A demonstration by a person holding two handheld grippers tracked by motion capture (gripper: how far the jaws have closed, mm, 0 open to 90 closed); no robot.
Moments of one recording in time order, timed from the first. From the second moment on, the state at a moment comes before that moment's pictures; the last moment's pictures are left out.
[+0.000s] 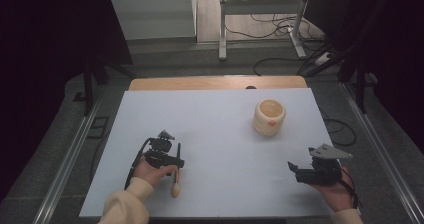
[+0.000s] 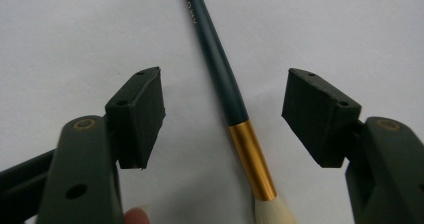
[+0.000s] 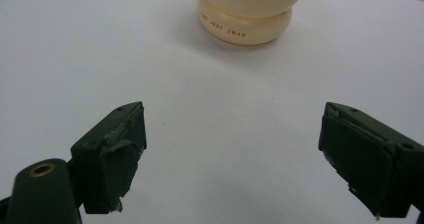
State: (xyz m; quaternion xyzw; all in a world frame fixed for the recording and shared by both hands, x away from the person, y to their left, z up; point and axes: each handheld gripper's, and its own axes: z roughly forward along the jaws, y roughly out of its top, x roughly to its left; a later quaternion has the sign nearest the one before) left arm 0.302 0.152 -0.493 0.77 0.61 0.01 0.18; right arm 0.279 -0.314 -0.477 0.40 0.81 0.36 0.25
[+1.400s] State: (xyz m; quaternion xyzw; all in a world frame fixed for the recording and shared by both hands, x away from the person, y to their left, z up) left arm 0.301 0.138 -0.511 0.78 0.60 0.05 0.16; right arm 0.279 -0.317 -0.477 0.42 0.80 0.35 0.25
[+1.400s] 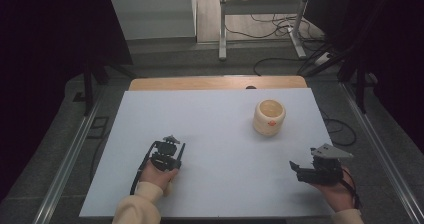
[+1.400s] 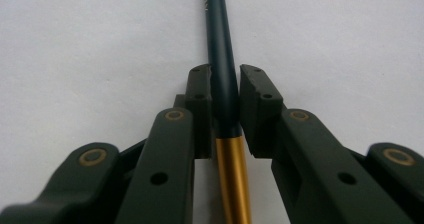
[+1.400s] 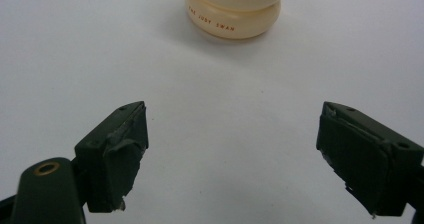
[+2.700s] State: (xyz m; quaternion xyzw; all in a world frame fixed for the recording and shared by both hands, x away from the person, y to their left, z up) left arm 0.281 0.146 -0.463 0.79 0.56 0.11 0.23; right arm 0.279 -0.319 -0.476 0.42 0.80 0.34 0.26
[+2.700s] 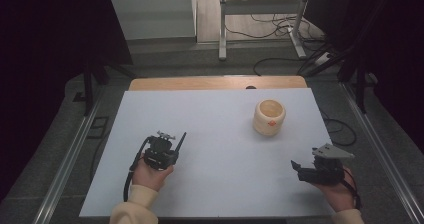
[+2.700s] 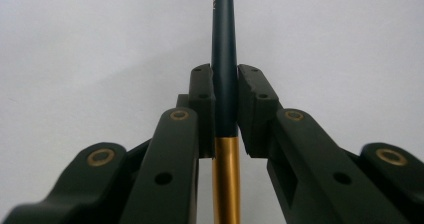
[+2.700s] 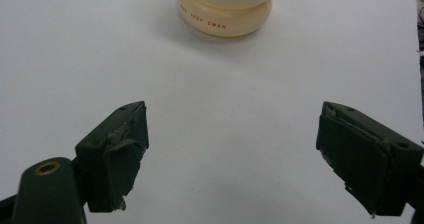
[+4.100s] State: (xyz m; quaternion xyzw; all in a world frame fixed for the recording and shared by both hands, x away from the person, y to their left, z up) left arm 0.290 0.175 -0.448 0.82 0.49 0.05 0.30; right arm 0.281 -0.310 -0.475 0.42 0.80 0.33 0.27
